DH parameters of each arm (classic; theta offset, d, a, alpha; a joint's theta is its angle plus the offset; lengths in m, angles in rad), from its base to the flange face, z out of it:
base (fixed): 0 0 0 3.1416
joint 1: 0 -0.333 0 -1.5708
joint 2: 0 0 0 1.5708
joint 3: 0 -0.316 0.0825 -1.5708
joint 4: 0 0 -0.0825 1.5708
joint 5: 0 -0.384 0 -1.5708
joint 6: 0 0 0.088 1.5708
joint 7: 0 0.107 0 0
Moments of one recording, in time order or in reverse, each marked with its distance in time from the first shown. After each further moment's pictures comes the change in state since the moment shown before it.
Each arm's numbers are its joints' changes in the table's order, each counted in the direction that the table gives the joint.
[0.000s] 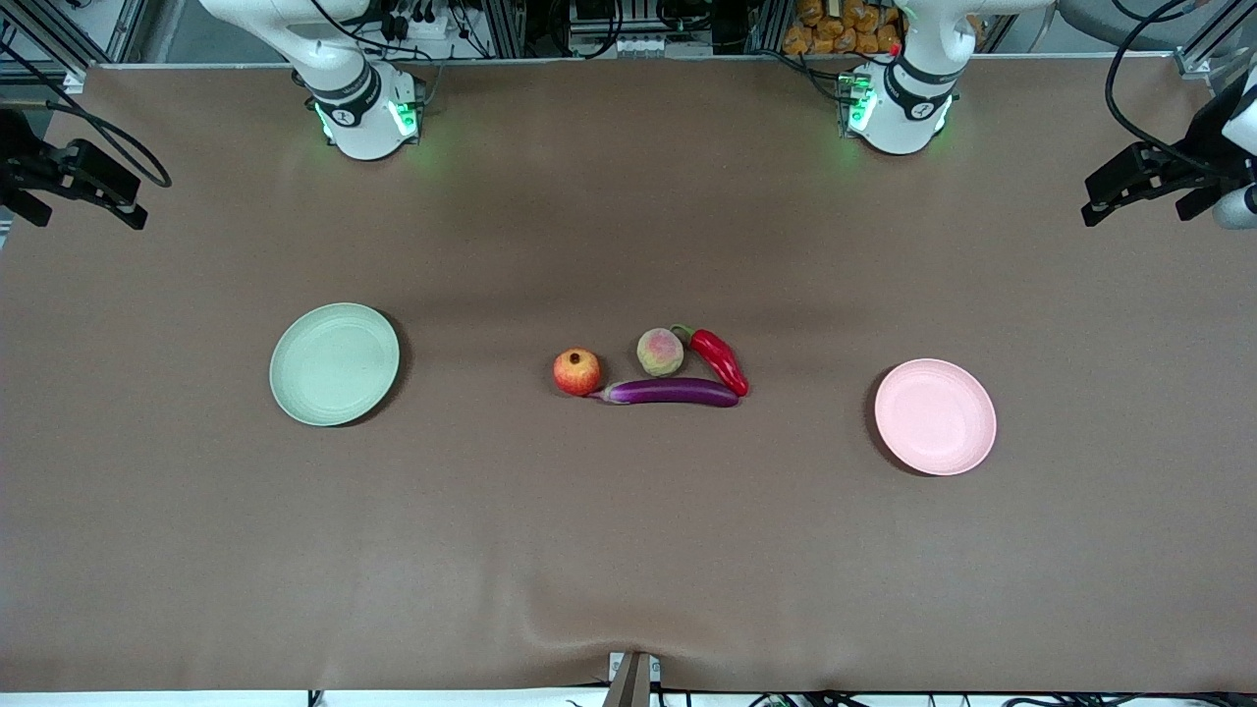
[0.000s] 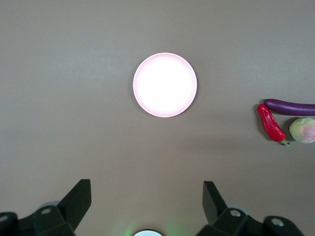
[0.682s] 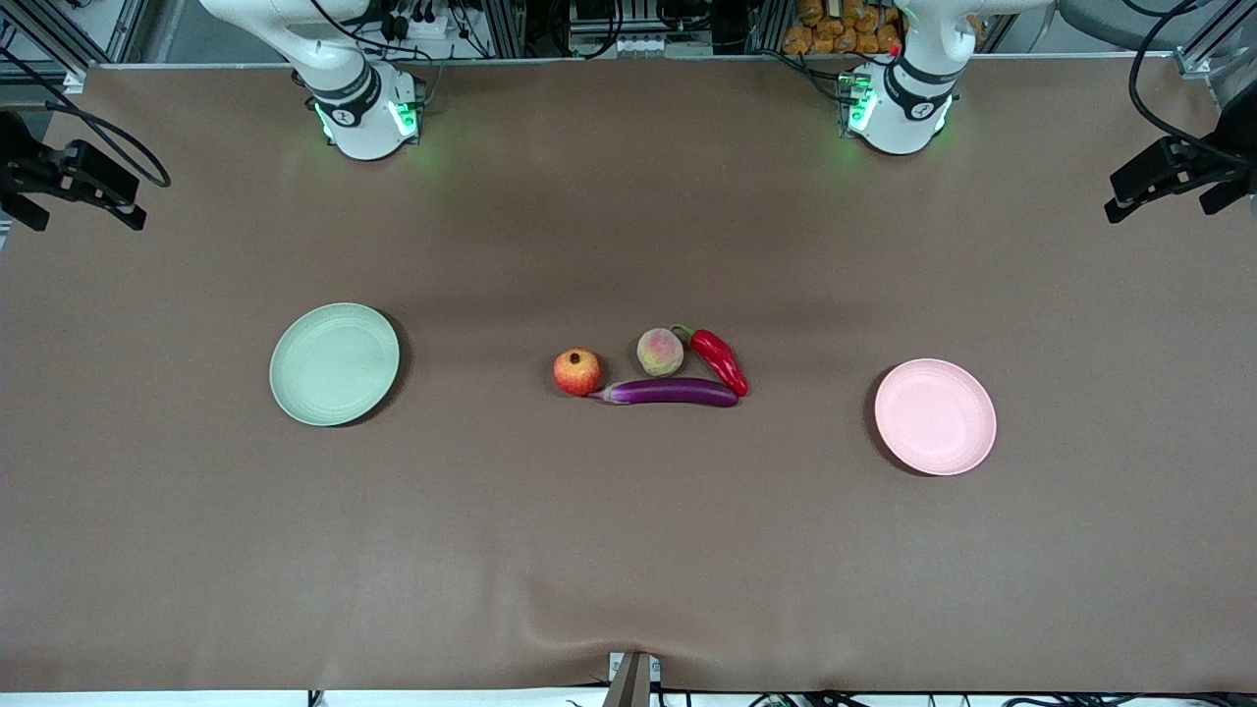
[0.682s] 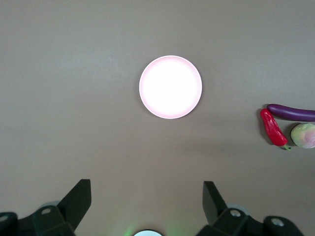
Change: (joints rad) left arm -0.018 -0.001 -0.011 0.023 -0.001 -0.015 0.000; right arm 0.002 -0.006 0.001 0.007 0.000 -0.004 -0.049
